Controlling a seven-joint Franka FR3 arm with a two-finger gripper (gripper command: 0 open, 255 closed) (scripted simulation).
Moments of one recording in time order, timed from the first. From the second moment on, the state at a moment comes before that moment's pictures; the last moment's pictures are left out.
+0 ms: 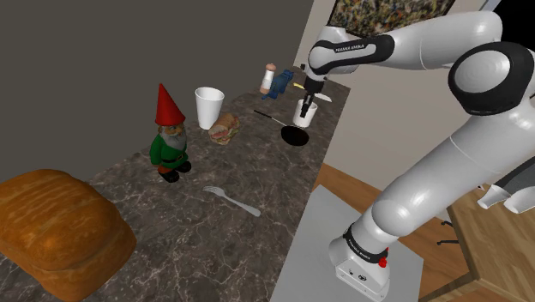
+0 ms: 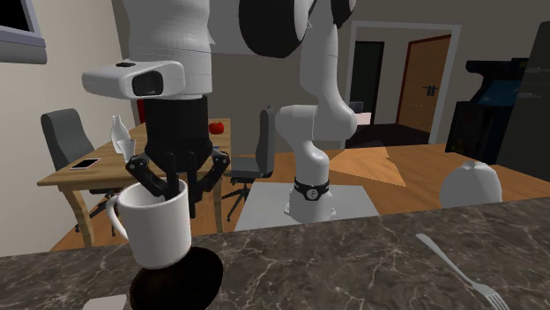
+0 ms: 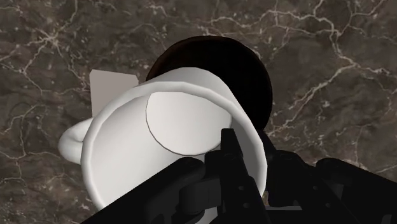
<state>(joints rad) -0.17 -0.13 -0.24 -2.16 -0.11 2.04 -0.75</state>
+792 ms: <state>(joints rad) -0.17 -0.08 -0.25 -2.24 -0.10 2.17 -0.75</state>
